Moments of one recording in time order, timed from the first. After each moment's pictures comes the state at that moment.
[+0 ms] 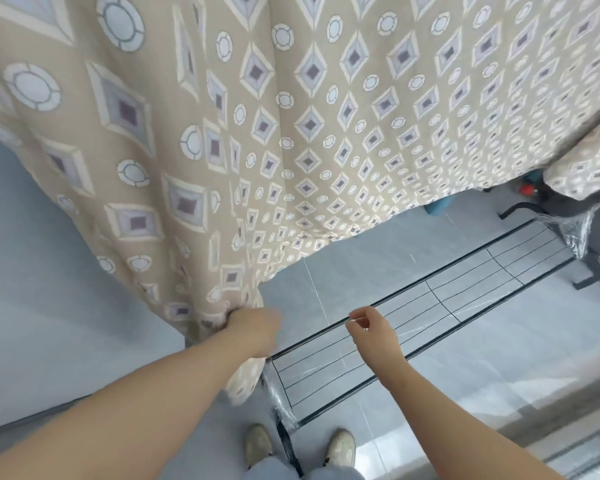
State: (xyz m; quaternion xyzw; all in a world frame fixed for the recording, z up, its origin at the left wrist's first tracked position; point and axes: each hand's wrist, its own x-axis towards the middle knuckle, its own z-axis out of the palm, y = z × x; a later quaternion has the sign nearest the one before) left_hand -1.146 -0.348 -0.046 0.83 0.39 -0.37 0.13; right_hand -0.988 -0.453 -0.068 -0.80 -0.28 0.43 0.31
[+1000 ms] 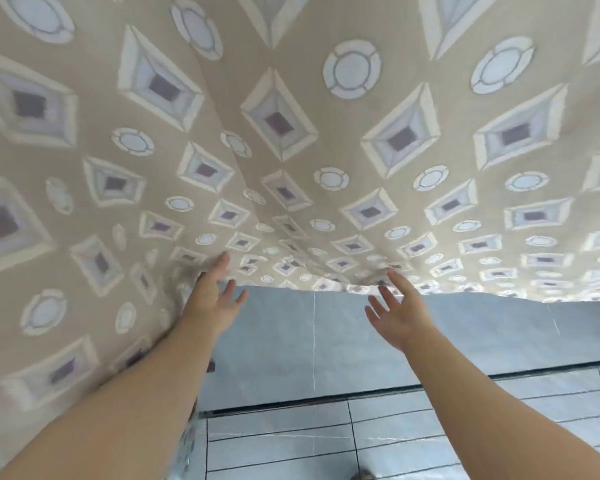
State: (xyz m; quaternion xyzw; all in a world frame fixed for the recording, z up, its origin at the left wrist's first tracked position) left_hand -1.049 -0.149 -0.271 -0.04 0.59 0.50 0.63; right_hand -0.802 -0.180 -0.272 -0.56 0.09 0.66 0.49
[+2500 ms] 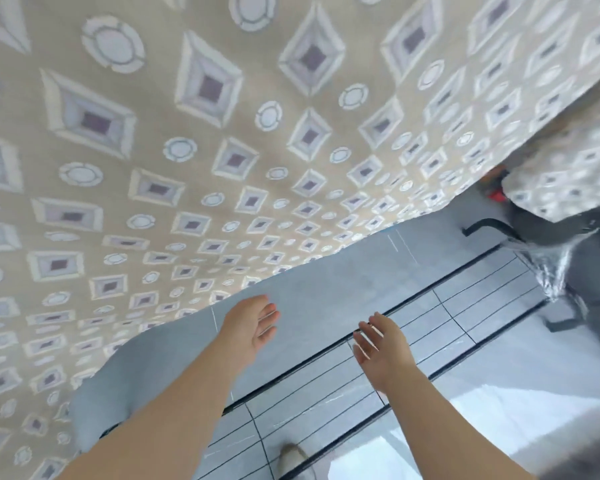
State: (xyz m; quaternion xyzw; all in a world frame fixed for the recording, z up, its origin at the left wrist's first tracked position) left_hand -0.709 -0.207 -0.182 0.18 0.67 0.19 0.69; right_hand -0.549 -0.314 -0.195 -0.59 0.26 0.55 0.53
